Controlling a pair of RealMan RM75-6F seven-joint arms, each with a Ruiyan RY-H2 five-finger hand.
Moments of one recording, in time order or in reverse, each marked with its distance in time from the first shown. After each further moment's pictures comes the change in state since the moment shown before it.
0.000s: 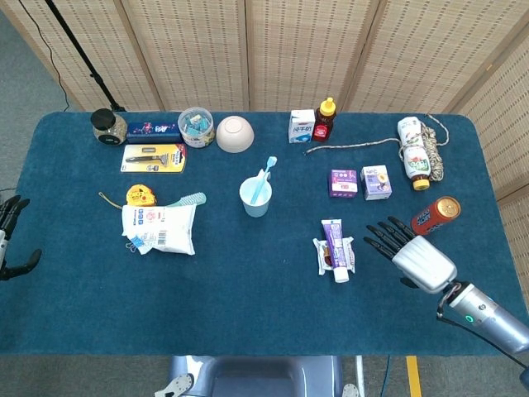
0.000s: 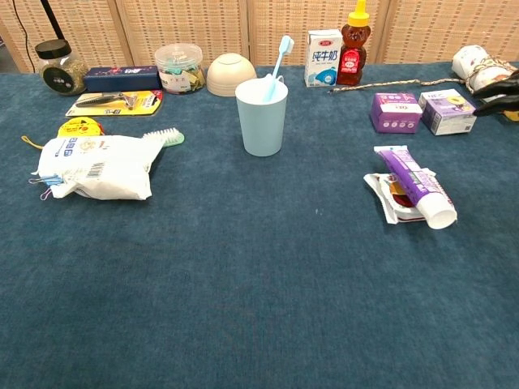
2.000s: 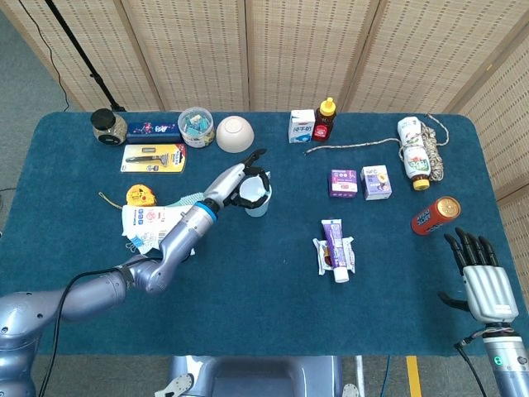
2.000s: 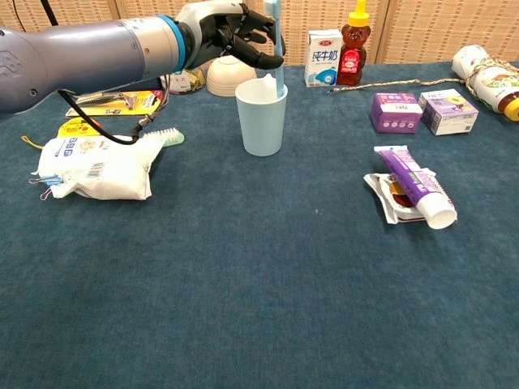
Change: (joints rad) left arm -0.824 -0.796 -0.360 0.622 -0.187 -0.644 -0.398; right arm -0.379 -0.026 0.108 -0.309 0.491 0.166 -0.146
